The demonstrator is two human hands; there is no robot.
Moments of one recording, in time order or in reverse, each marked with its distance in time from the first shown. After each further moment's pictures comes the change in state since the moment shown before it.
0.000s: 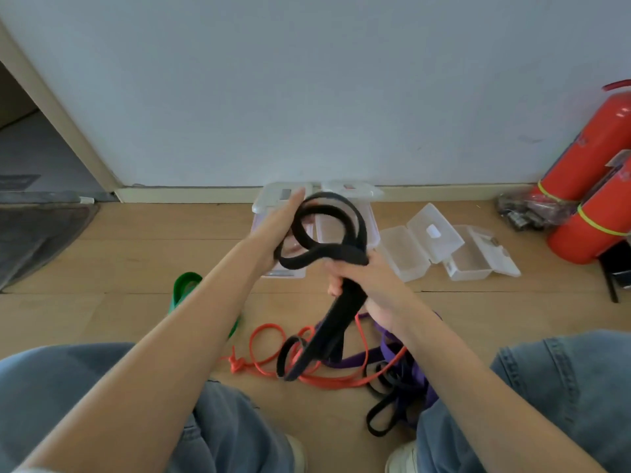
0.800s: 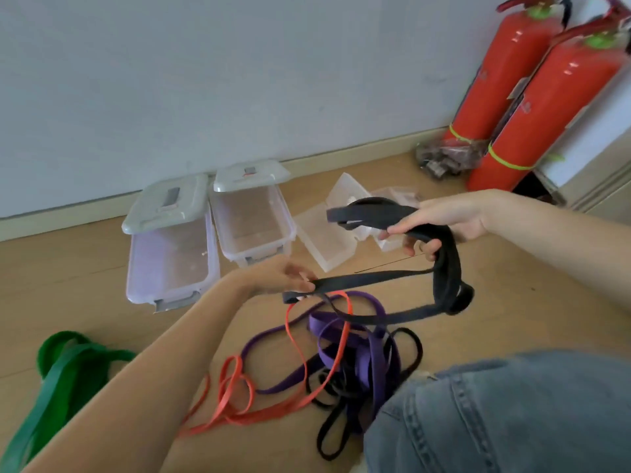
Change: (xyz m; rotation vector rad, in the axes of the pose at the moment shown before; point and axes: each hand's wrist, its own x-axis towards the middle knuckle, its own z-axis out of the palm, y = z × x) left_hand 0.119 -0.074 0.128 0.906 -0.821 -0.047; right_hand 0.018 -0.053 -0.270 -0.363 0.021 0.744
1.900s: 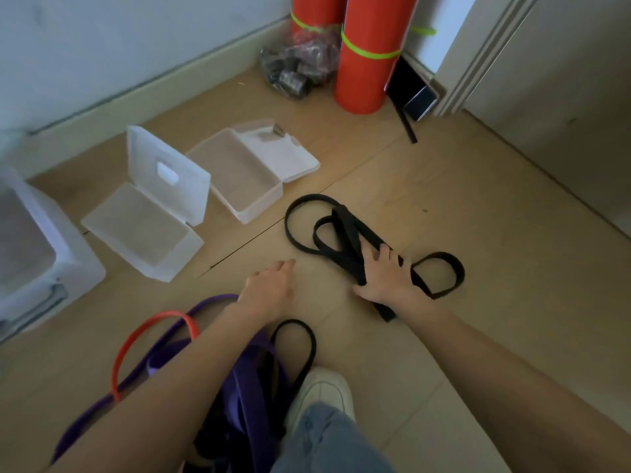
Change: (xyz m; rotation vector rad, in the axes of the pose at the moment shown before) left_hand 0.251 0.063 0.184 0.772 -0.031 0.045; right_hand 0.136 0.308 -0.053 -0.584 0.646 0.359
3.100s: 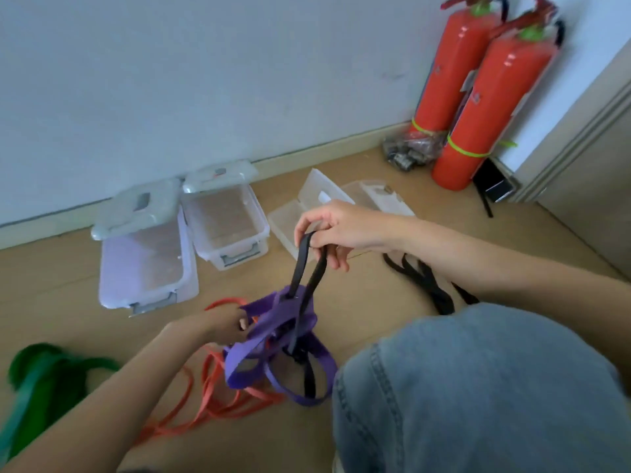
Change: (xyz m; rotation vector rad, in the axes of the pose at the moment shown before) left_hand -0.280 -0.163 -0.016 -0.189 -0.130 -0.262; right_hand -0.238 -0.228 -0.166 0.595 -0.379 -0.897
